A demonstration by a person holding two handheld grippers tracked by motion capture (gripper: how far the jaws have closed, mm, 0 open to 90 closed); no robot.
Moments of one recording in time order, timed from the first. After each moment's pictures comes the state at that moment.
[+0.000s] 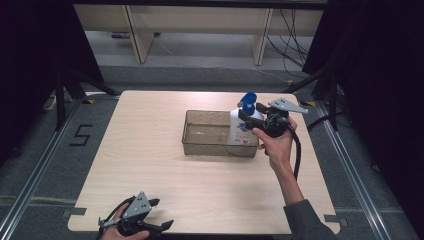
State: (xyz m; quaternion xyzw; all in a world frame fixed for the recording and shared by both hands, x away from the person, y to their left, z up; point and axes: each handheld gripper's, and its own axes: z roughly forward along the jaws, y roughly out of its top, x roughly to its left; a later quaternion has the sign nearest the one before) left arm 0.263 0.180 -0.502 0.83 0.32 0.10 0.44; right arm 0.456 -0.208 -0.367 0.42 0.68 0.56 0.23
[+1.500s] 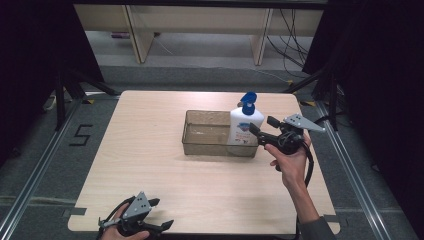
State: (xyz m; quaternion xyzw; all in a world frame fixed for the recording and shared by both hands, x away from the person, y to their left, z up) left arm 0.262 0.181 -0.501 0.83 0.31 0.10 0.44; right arm 0.413 -0.237 -0.379 0.43 0.66 0.57 0.22
